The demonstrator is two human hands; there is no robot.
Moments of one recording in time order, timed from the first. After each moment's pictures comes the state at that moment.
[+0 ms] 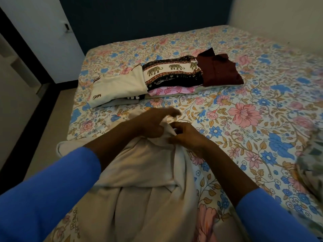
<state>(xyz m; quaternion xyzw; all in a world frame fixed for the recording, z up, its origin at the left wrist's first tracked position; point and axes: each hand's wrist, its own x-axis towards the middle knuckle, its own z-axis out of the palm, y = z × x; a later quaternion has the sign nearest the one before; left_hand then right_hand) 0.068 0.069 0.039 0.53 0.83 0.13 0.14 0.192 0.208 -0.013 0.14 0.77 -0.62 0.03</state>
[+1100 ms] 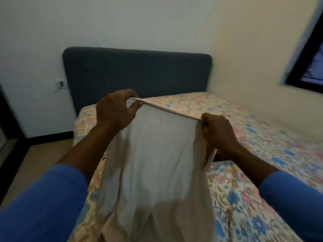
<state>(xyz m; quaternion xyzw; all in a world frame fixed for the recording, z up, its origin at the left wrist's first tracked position) -0.187 -0.011 0.246 0.33 0.83 0.34 -0.29 -0.019 0.252 0.202 0.20 0.94 -0.02 -0.28</state>
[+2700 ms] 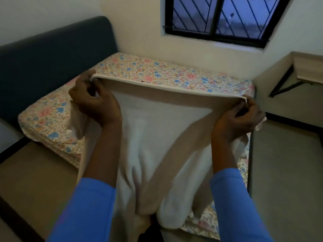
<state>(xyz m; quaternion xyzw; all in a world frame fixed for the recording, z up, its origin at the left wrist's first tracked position) 0.125 -0.231 0.525 0.25 0.56 0.78 -0.16 0.409 -0.173 0.470 0.54 0.34 0.02 -0.77</state>
